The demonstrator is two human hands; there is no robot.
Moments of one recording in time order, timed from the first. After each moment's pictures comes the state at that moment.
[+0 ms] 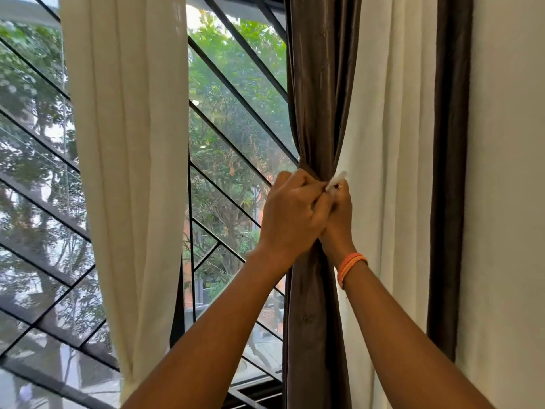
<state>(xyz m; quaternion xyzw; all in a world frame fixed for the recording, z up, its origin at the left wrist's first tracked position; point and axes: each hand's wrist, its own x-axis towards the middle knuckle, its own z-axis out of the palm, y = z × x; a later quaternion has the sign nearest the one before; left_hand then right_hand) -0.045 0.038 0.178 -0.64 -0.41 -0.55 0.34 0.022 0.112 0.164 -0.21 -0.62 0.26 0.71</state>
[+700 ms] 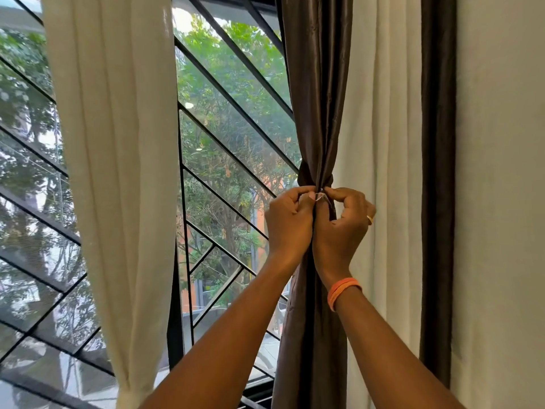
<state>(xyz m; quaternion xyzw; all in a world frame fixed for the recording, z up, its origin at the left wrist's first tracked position) -0.027 0.052 0.164 -0.55 -0.44 -0.71 0.00 0.030 0.091 0.142 -0.22 -0.50 0.04 0.84</state>
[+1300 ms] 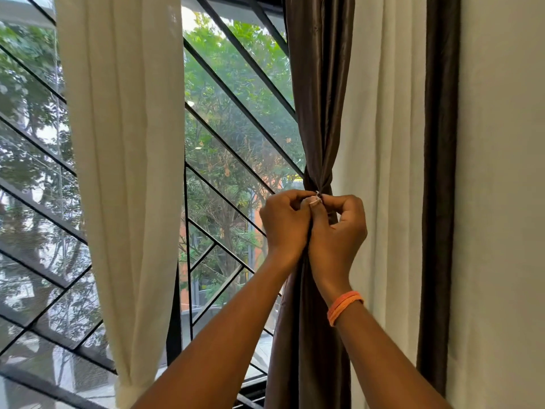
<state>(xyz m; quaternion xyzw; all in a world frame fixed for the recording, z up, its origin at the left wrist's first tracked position) -0.033 0.048 0.165 -0.53 -0.46 -0.71 0.05 0.027 0.052 0.142 -0.21 -0.50 0.14 0.83</state>
